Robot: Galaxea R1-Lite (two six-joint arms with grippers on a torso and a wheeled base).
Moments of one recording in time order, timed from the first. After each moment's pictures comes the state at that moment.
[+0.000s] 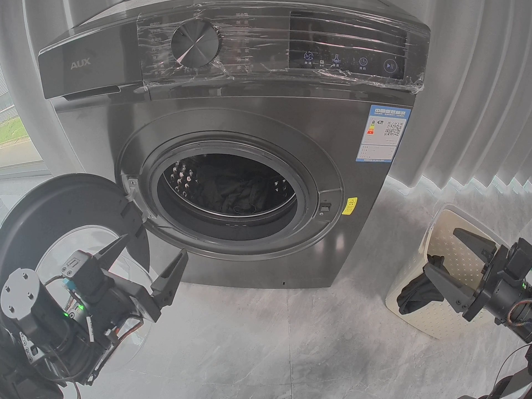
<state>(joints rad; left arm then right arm) -0.69 1.55 -0.06 -1.55 0.39 -0.05 0.44 1.26 -0.02 -1.32 0.15 0.01</state>
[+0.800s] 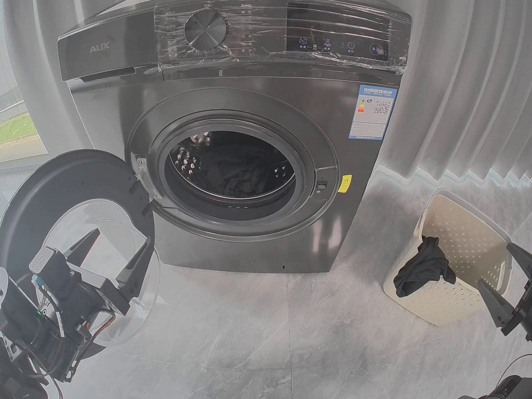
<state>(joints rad) -0.62 1.41 -0.02 -1.51 0.39 -0.04 0.17 0.76 -0.02 -0.82 0.20 -0.12</state>
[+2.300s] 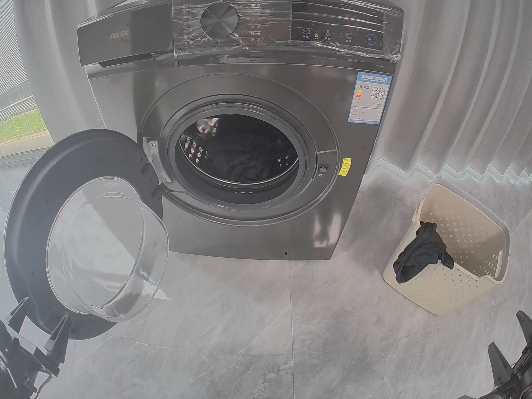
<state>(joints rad) -0.27 0.49 -0.02 -0.40 0.24 -0.05 0.00 0.01 -0.02 -0.07 0.24 0.06</state>
